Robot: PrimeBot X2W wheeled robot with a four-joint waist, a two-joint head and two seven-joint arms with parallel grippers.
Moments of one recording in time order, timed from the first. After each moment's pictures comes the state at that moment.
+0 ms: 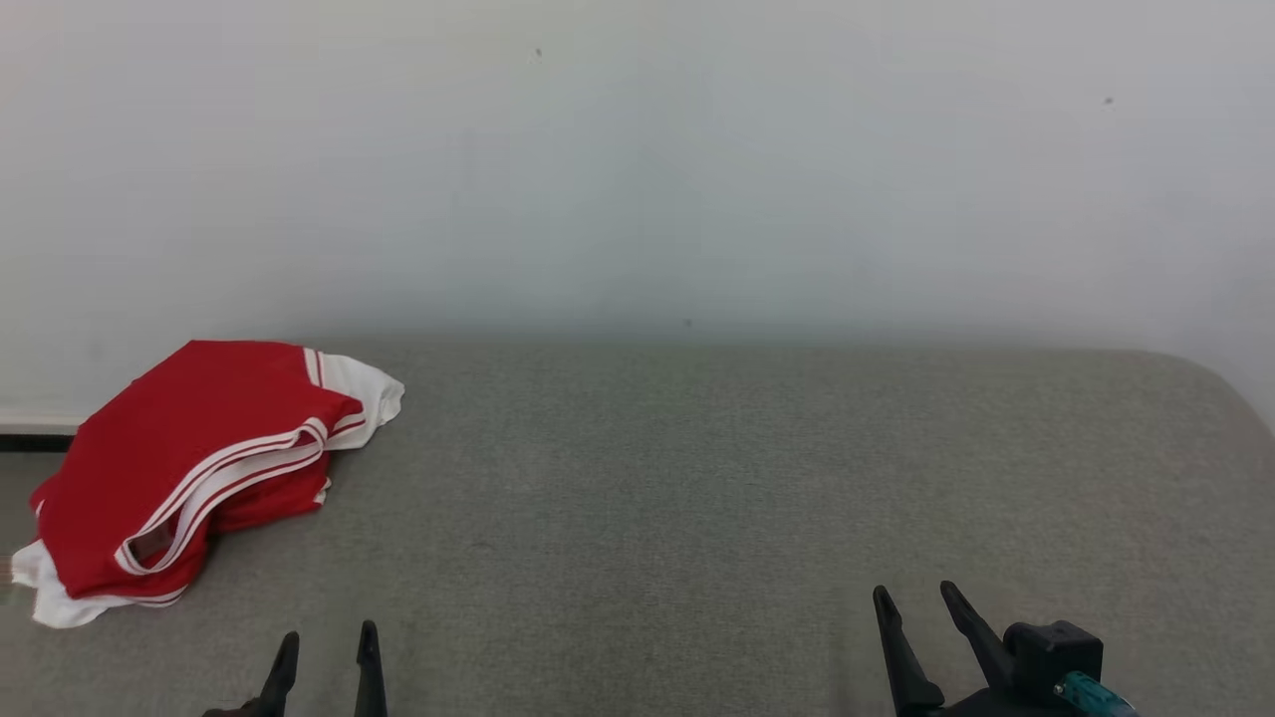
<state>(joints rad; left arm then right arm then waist) 0.02 0.07 -0.04 0.30 -0.22 0.02 -0.26 -0.06 -0.05 0.11 0.38 0.23 0.13 -0.12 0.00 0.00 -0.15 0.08</state>
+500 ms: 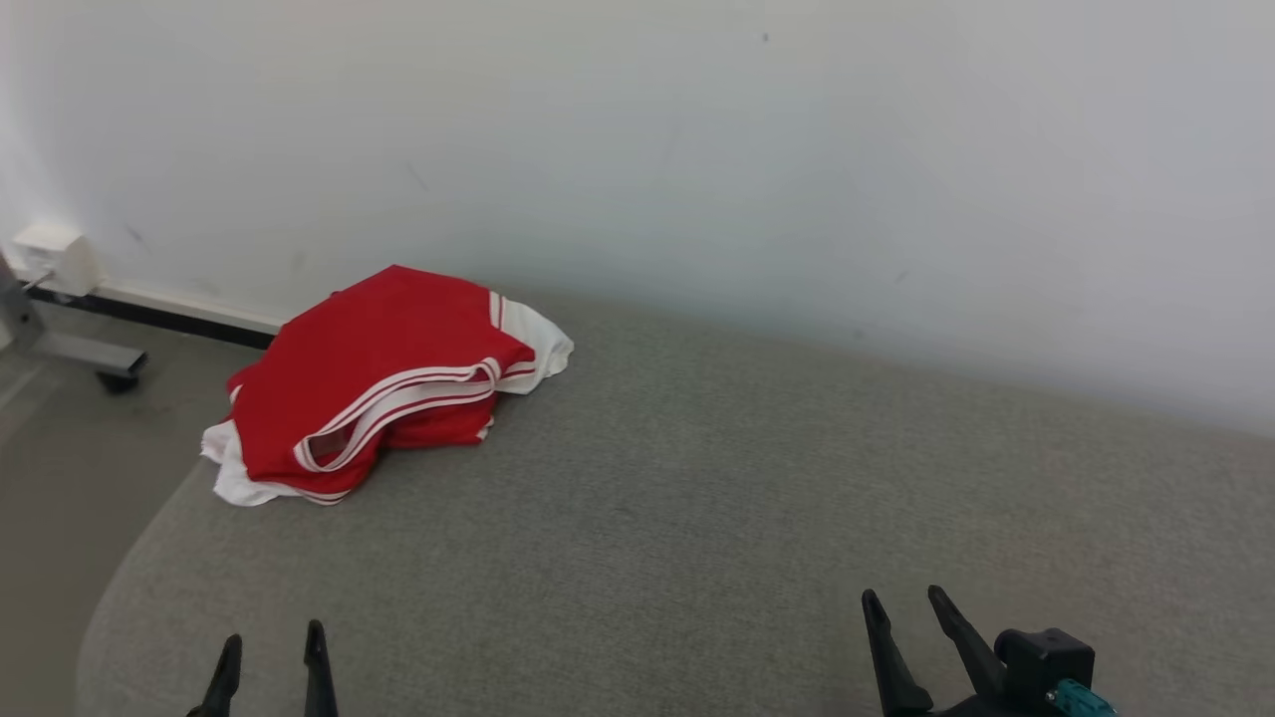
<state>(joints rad) 0.06 0.11 0.00 0.21 -0.22 0.06 -0.24 -0.06 -0.05 0.14 0.41 0.27 0.13 -0.17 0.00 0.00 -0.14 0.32</state>
